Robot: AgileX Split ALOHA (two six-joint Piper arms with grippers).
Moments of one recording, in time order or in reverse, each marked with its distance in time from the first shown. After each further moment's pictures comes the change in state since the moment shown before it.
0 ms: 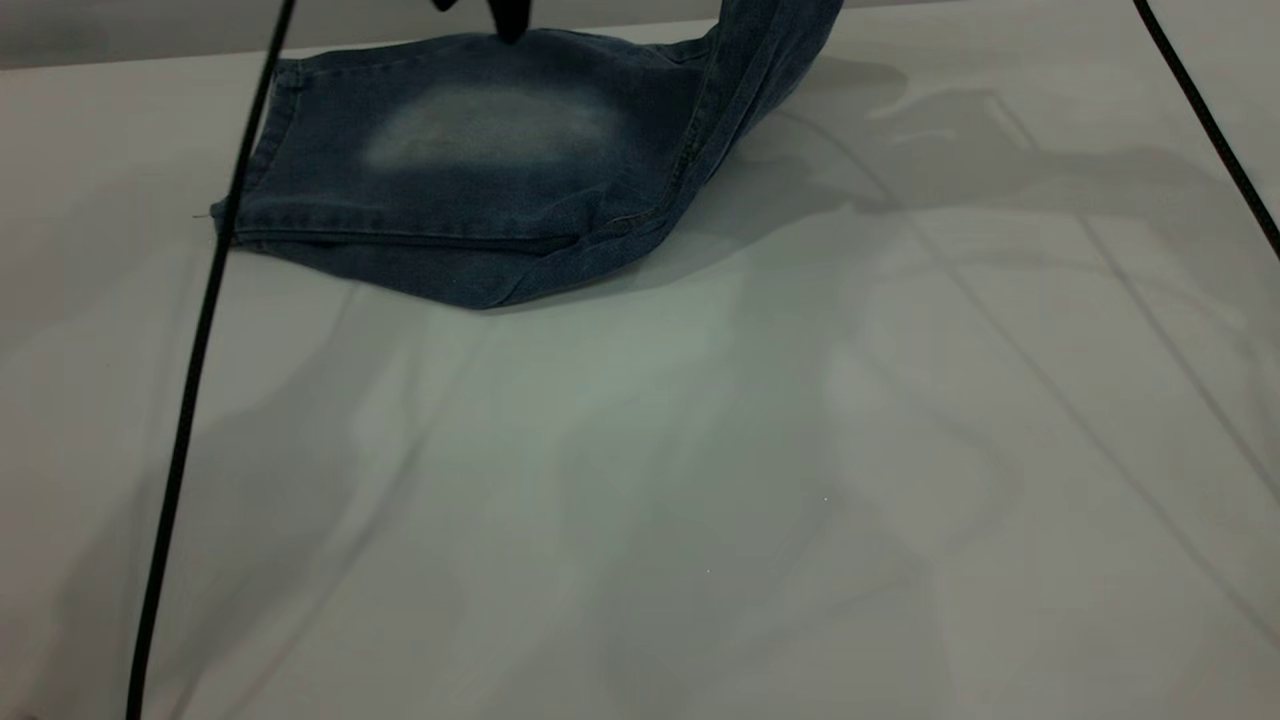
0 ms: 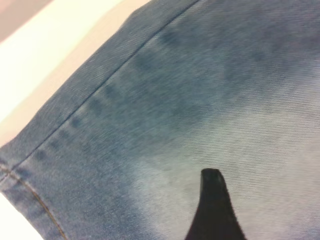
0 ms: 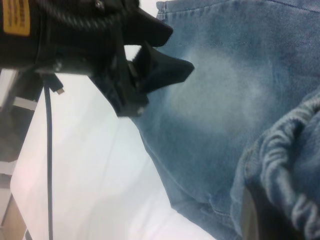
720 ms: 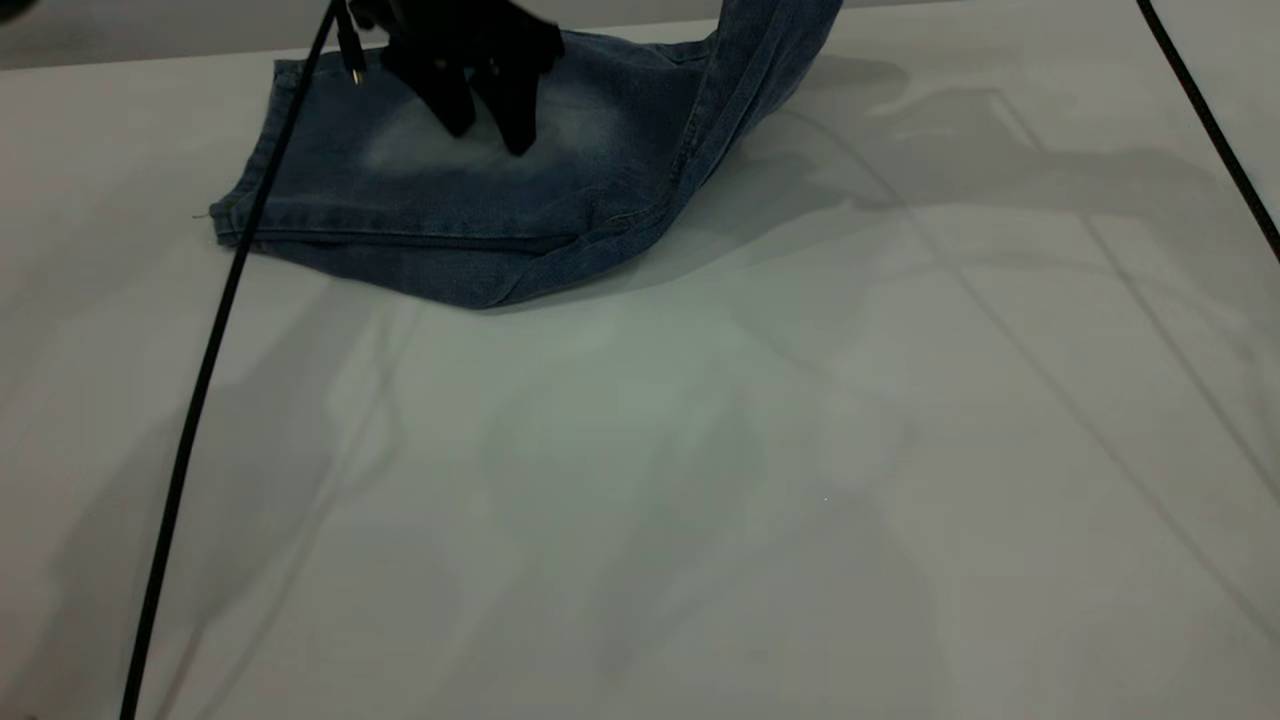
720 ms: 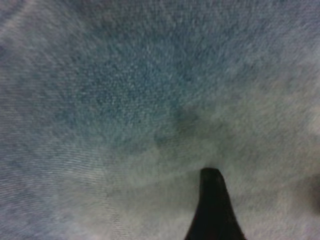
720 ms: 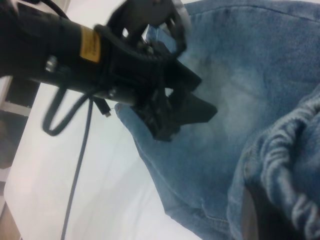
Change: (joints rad) left arm 0.062 0.133 0.001 -0.189 -0.004 0.065; right arm 0.000 0.000 0.000 0.002 -0.022 0.001
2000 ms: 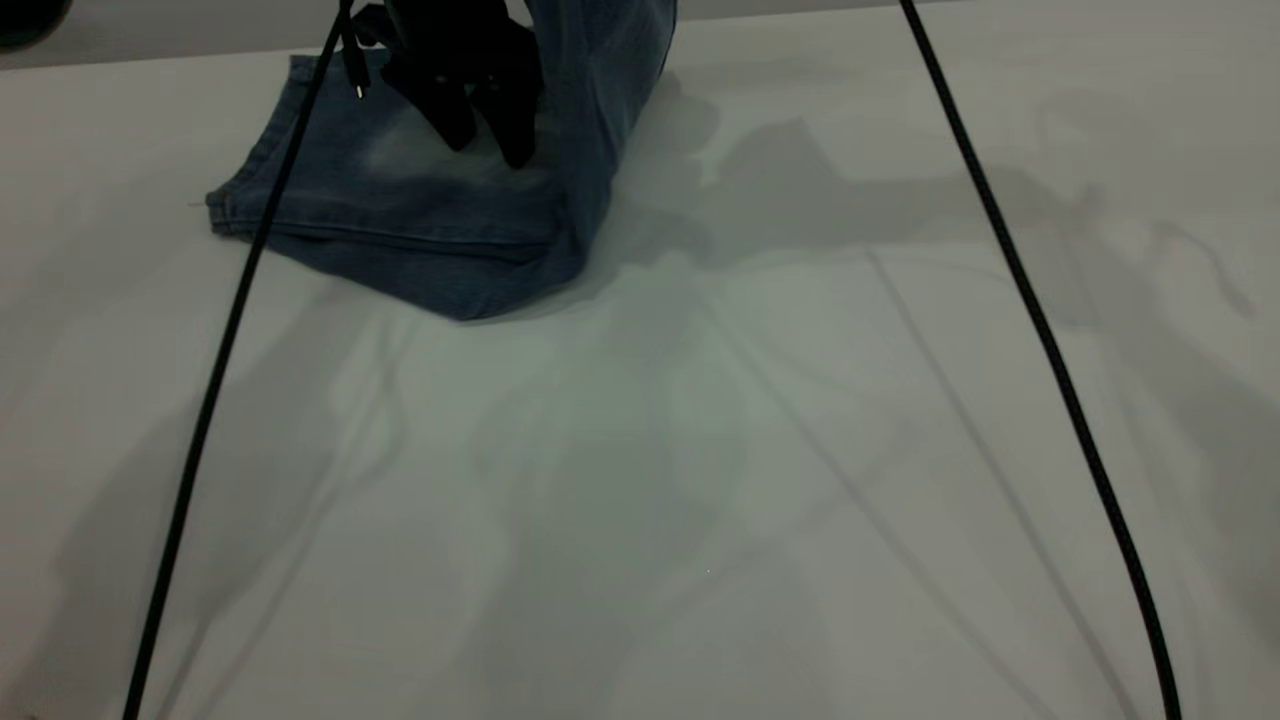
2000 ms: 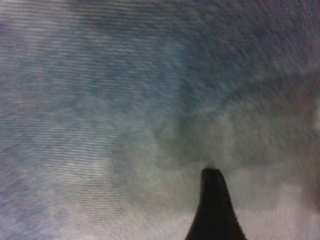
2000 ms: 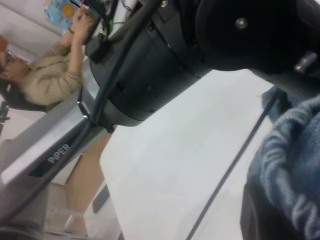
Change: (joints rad) left arm 0.000 0.019 -0.039 0.003 0.011 0.001; right arm 0.209 -0.001 -0.082 0.164 0.100 -0.034
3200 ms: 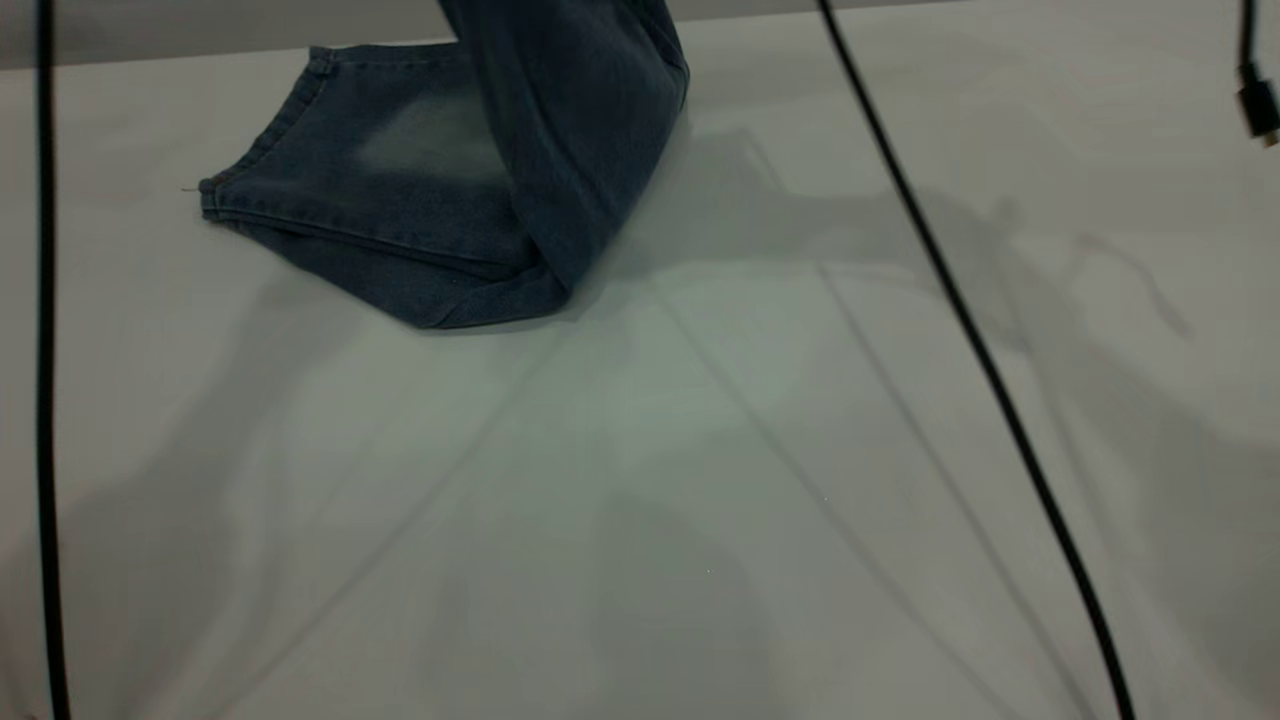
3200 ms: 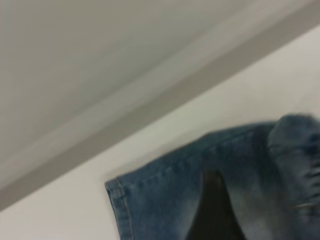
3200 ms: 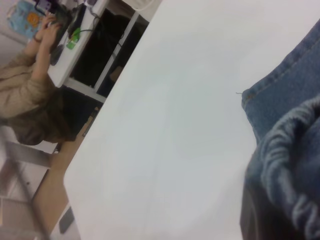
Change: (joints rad) left arm 0.001 -0.514 -0.013 0.063 -0.004 -0.005; right arm 0.122 0.049 0.002 0.030 -0.221 -0.013
